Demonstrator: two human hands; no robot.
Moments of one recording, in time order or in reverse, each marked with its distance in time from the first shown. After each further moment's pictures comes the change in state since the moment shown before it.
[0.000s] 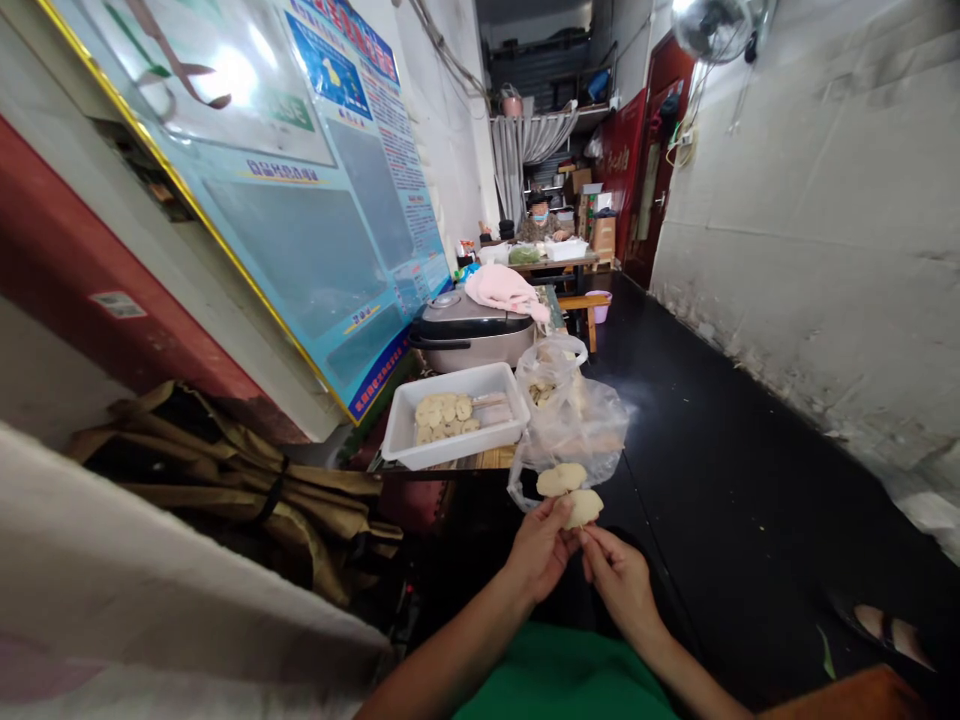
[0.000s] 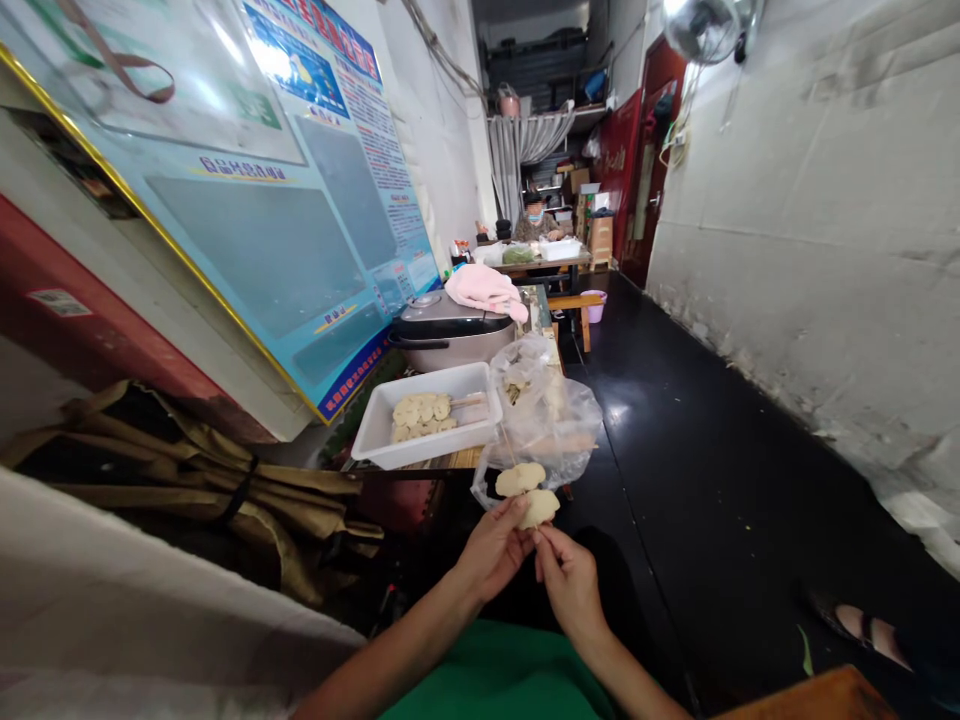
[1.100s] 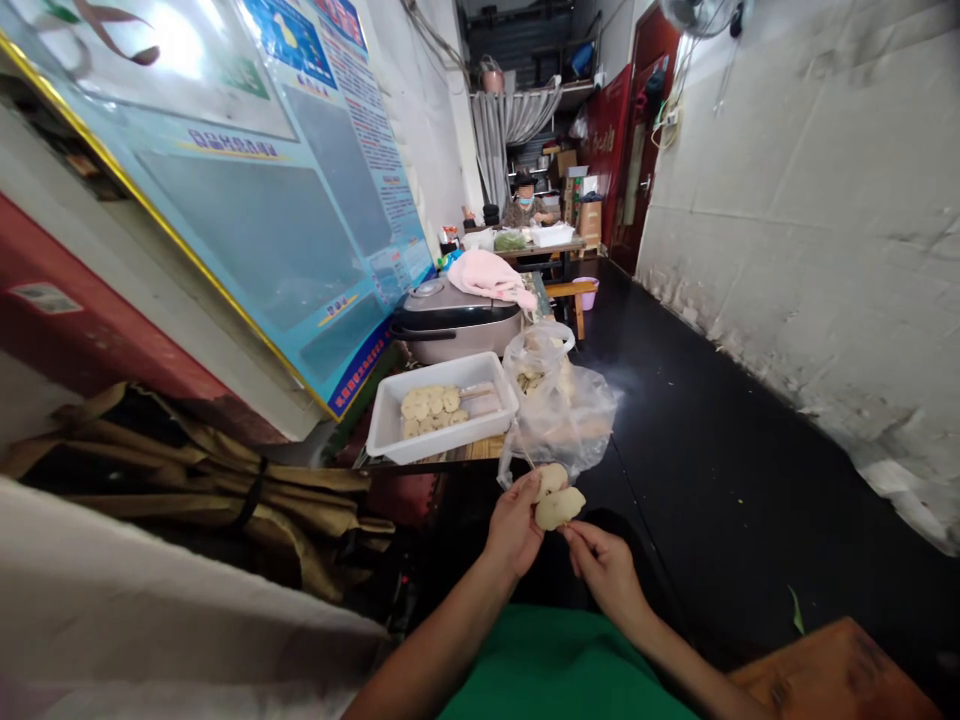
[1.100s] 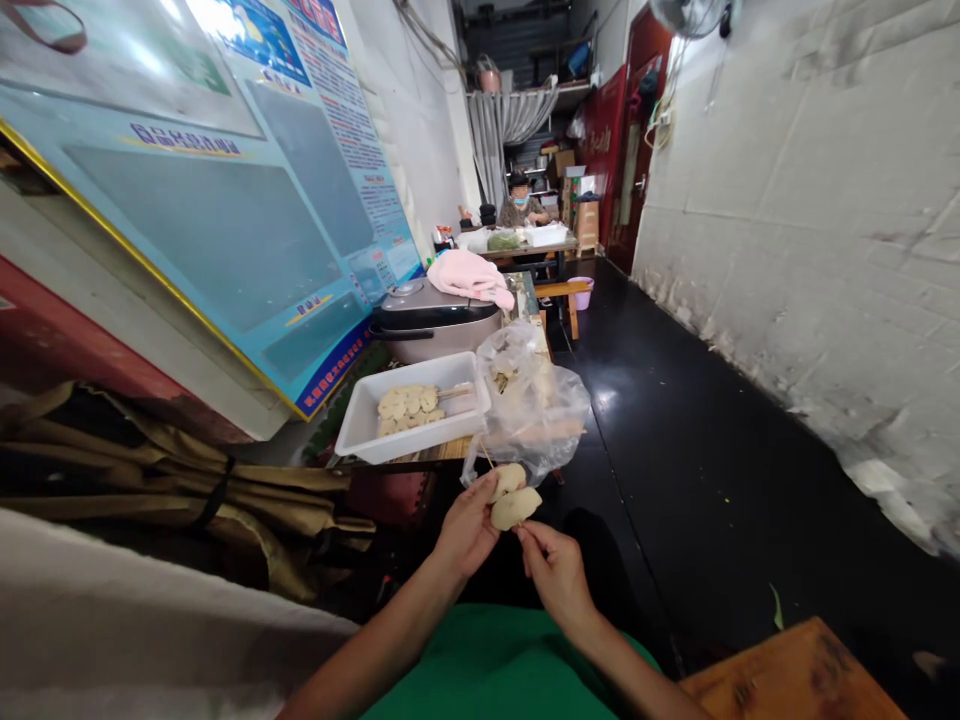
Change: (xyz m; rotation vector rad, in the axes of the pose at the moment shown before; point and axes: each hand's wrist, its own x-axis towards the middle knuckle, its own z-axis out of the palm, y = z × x) left_hand 0.000 0.020 0.001 0.020 0.141 0.093; right_hand -0.008 -0.006 0.004 -0.035 -0.054 0.002
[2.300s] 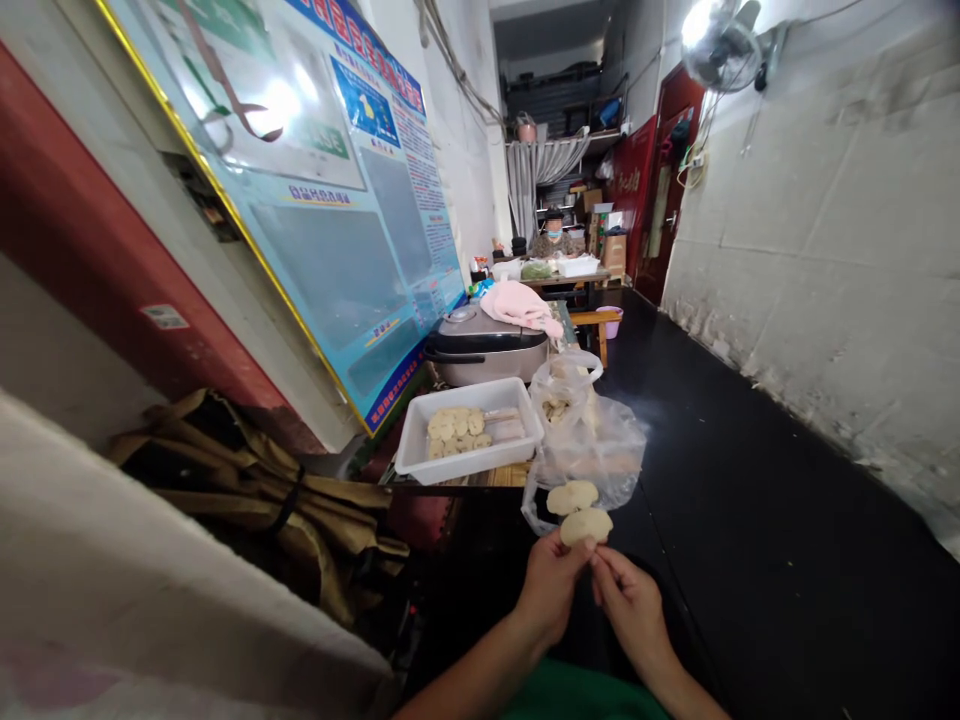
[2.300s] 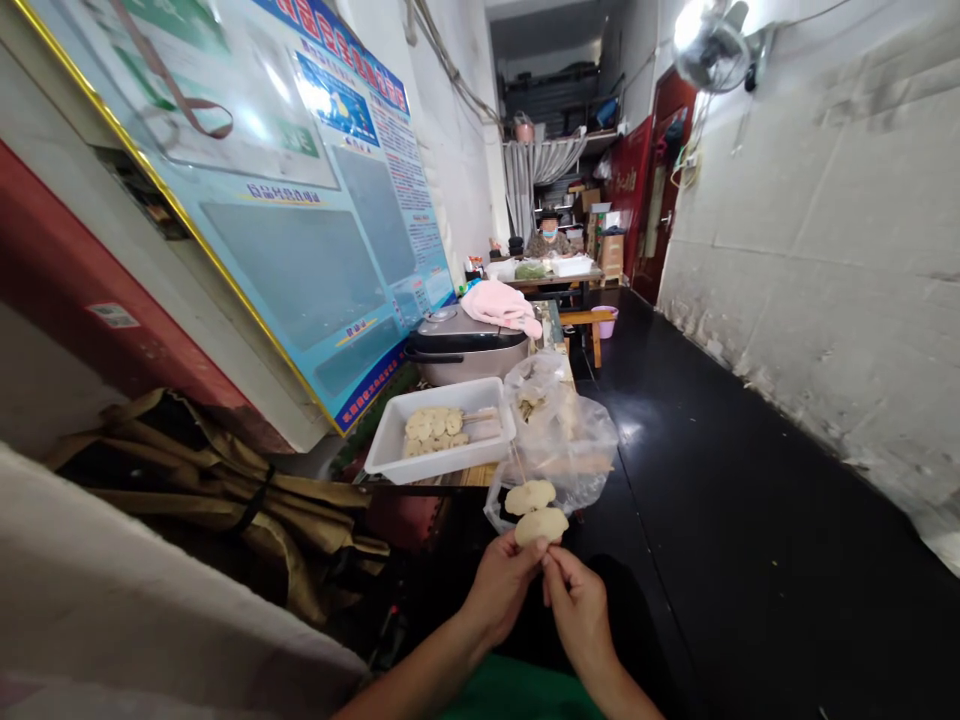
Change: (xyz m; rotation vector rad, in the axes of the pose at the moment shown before) left_hand -0.009 -0.023 -0.002 0.167 -0.082 0.104; right_hand 0.016 0.010 0.008 0.045 0.073 -0.001
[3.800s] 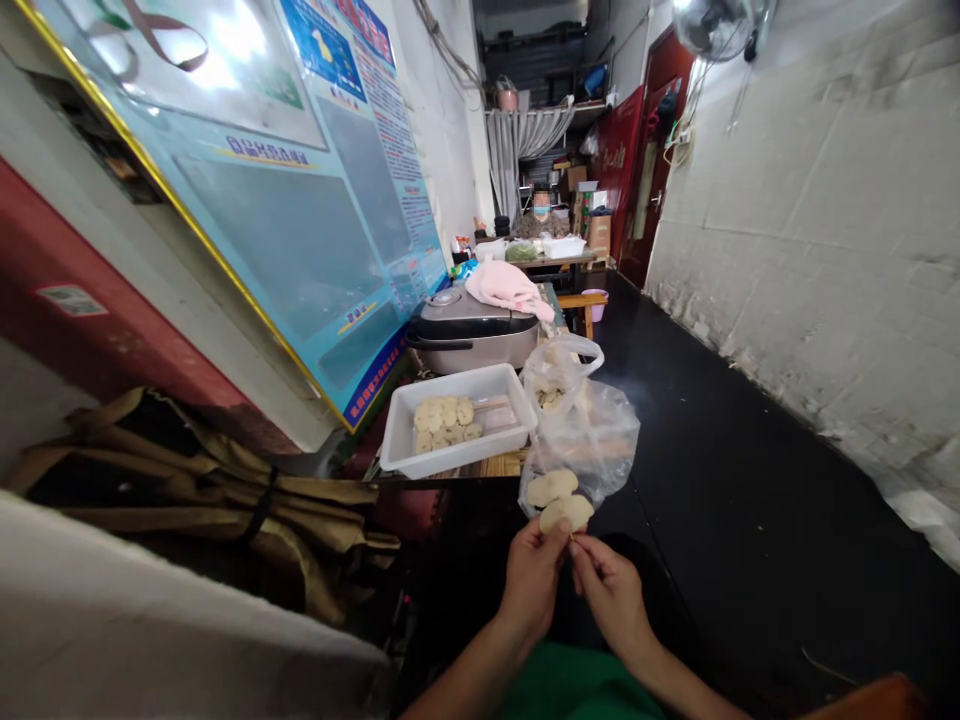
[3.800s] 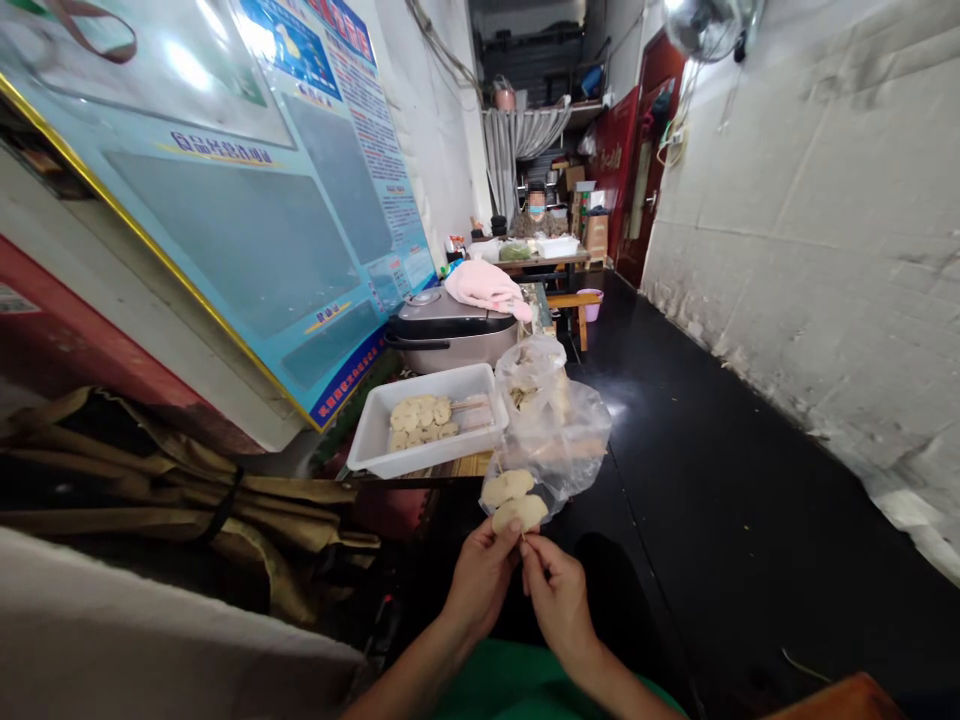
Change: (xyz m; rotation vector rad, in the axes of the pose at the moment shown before) left_hand -0.004 0.012 -0.017 -0.014 0.041 0.029; right_hand -0.002 -0.016 0.024 0.003 -0.028 -0.021
